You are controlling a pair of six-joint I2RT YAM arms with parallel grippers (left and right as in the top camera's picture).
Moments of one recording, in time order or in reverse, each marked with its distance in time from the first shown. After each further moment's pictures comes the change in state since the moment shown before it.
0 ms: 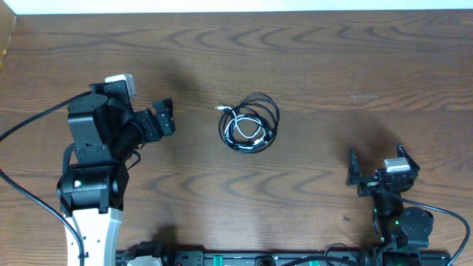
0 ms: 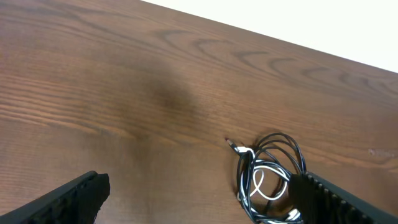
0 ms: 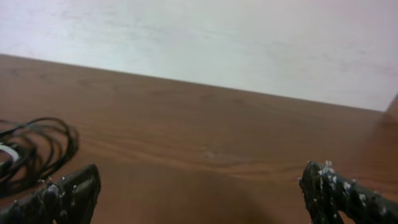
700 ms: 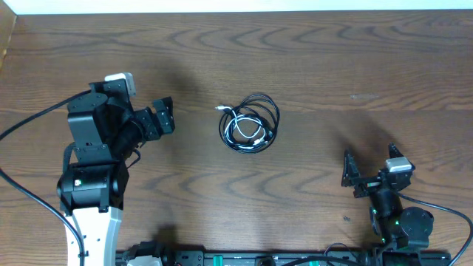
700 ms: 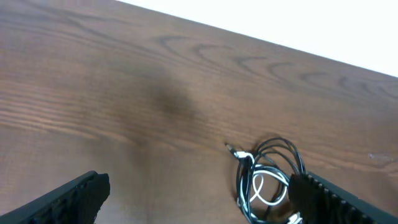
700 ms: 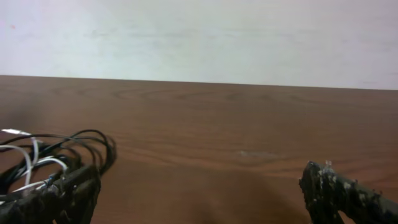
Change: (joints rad) left arm 0.000 0.005 0.000 0.026 0.000 0.000; right arm 0.000 0.000 0.000 0.004 -0.082 0.140
